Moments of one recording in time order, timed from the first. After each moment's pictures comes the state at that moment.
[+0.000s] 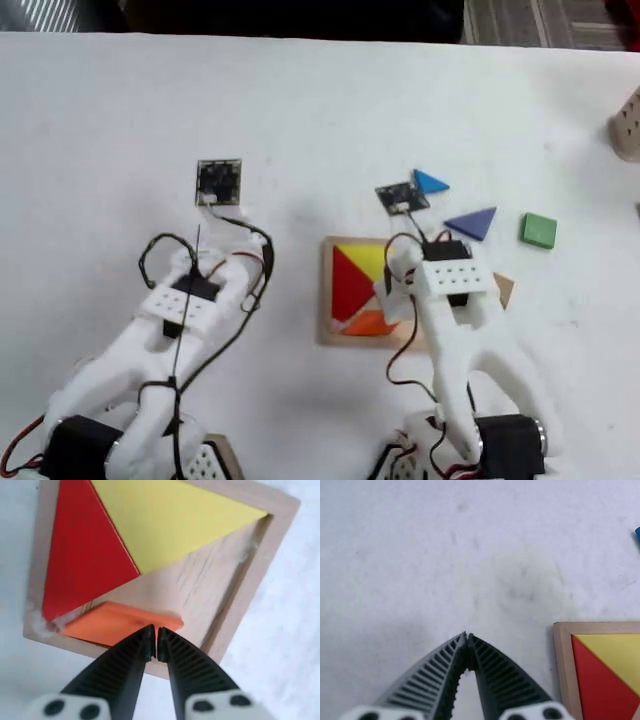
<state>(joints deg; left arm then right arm) 12.8 -22.1 65.3 13.3 17.3 -8.8 -18.9 48.7 62.2 13.6</state>
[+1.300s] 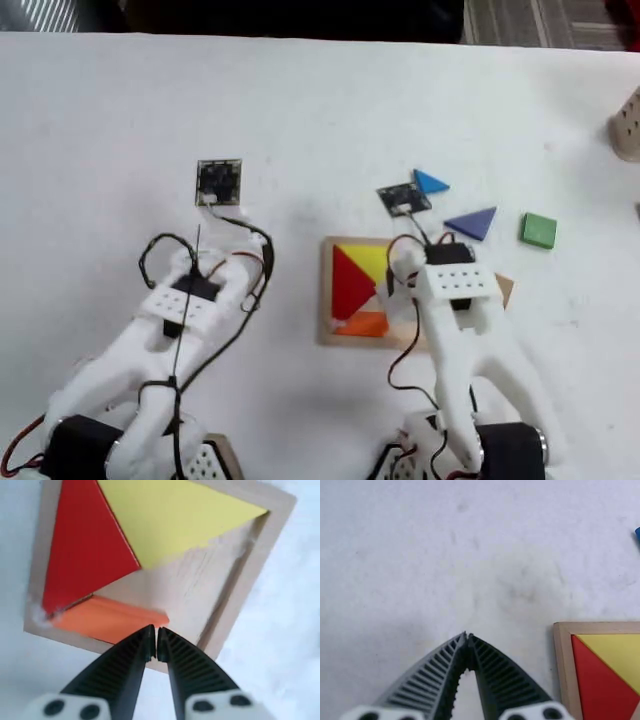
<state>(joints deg) 12.8 -22.1 65.3 13.3 17.3 -7.7 -21.3 49.4 63.5 14.0</state>
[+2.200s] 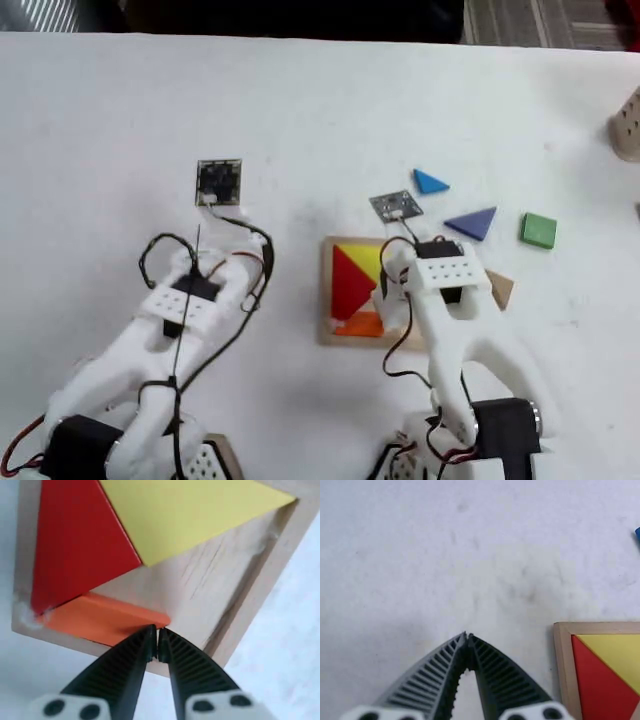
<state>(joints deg) 12.8 -22.1 65.3 13.3 17.3 -10.7 -13.7 49.3 61.3 14.0</state>
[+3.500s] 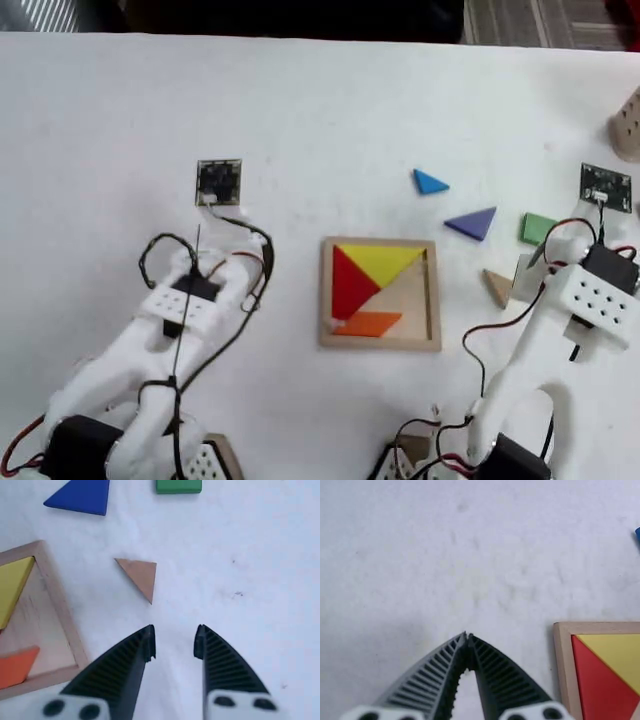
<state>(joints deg) 12.8 -22.1 65.3 13.3 17.3 29.2 -26.5 33.0 73.8 16.8</state>
